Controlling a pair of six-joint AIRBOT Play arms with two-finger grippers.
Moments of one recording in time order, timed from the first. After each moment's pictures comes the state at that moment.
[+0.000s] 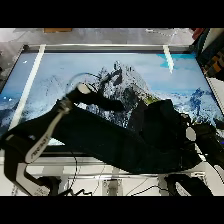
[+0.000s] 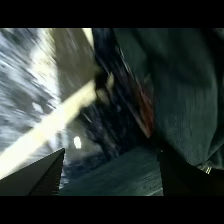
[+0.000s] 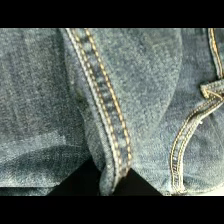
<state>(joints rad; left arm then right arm) -0.50 -1.77 1.46 0.62 -1.02 -1.15 0.12 -0.80 0.58 -1.65 1.33 2.00</state>
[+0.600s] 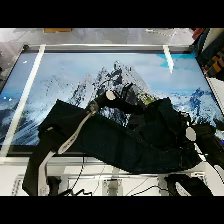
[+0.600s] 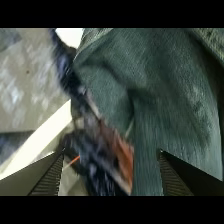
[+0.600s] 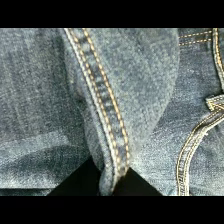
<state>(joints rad) -0.66 -2.08 1.82 0.60 -0.90 -1.22 0.12 -0.80 0.58 -1.64 1.29 2.00</state>
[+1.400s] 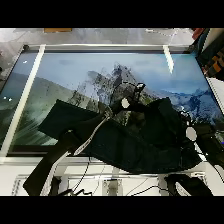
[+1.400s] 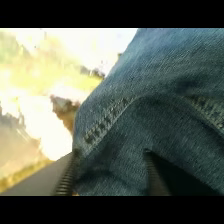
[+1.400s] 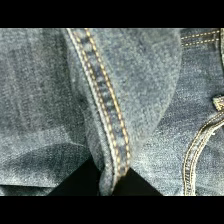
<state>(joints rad) -0.80 -2.26 2.03 0.70 -0.54 -1.15 0.12 -0.80 0.59 -1.63 1.29 2.00</state>
